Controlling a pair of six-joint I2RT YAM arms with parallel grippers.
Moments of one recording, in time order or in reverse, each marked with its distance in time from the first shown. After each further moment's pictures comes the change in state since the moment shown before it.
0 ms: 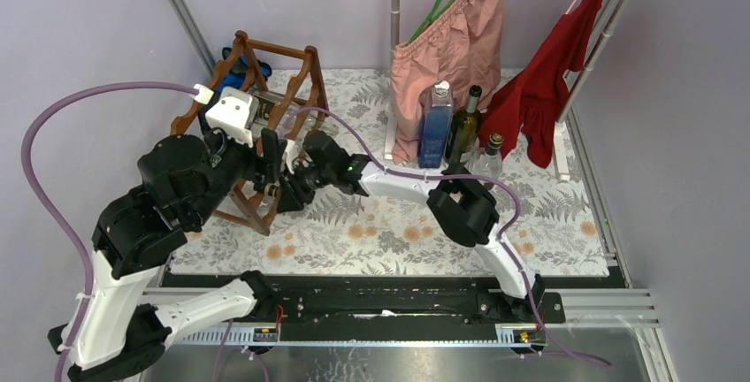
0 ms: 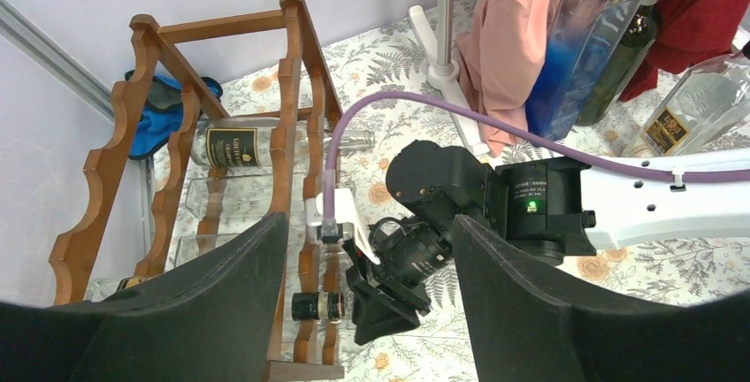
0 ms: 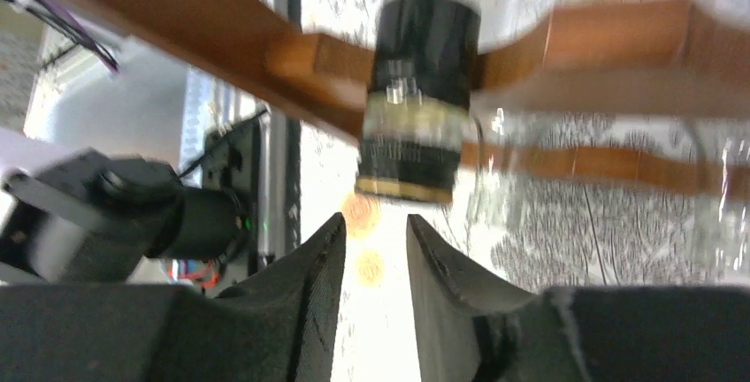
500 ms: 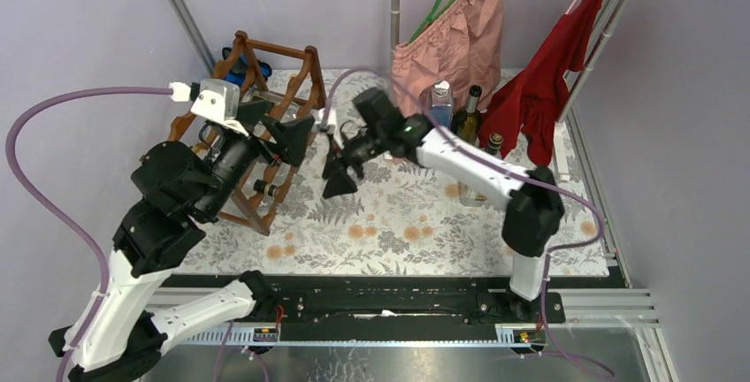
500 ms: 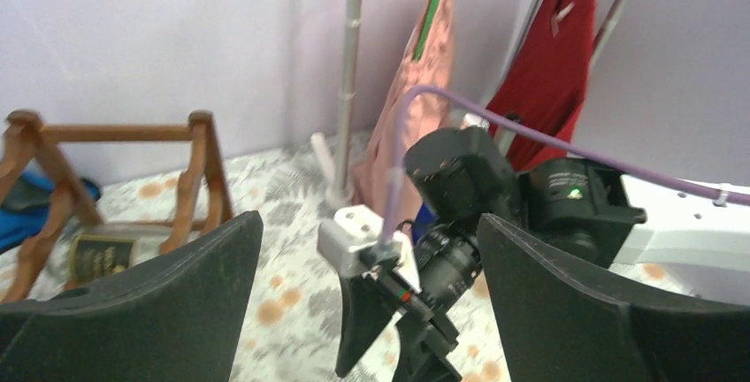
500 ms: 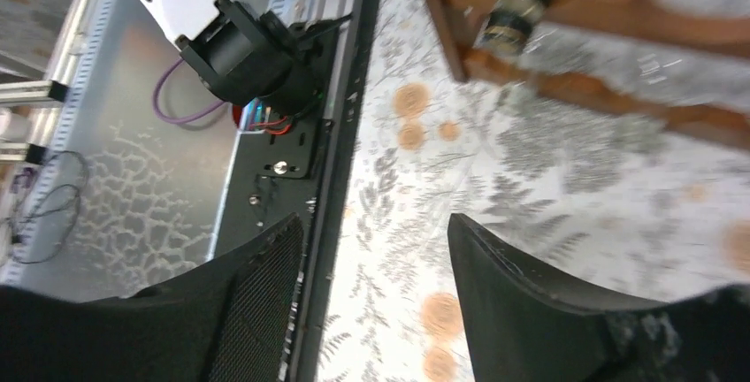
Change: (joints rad) left arm 0.000 -0.064 -0.166 0.394 0.115 -0.113; right arm -0.138 -0.376 -0.166 -0.419 -0.256 -0.387
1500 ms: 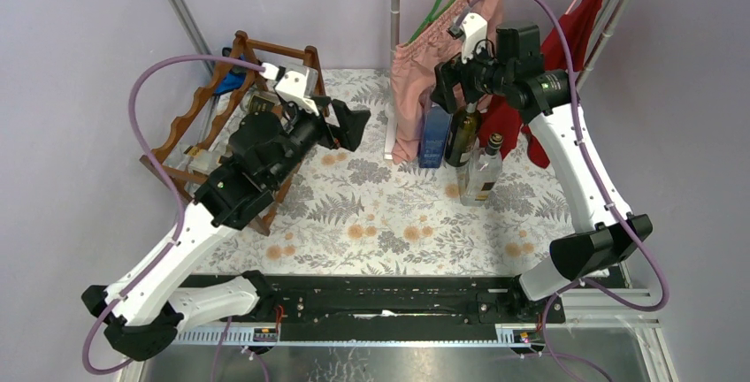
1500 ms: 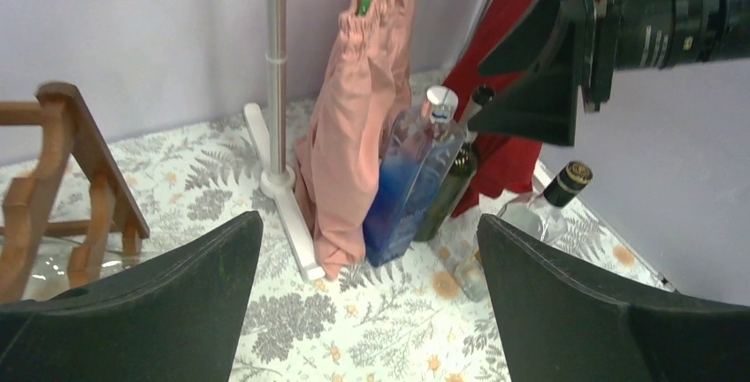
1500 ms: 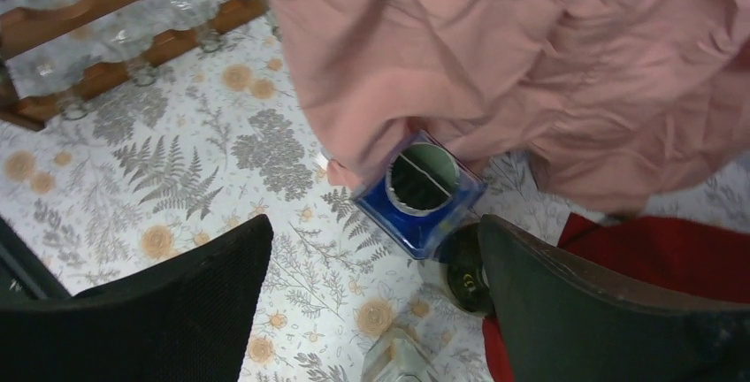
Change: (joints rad) left arm 0.026 0.195 -0.164 0.332 0.107 -0.114; right arm -0.549 -0.365 0.195 -0.410 0.534 -0.096
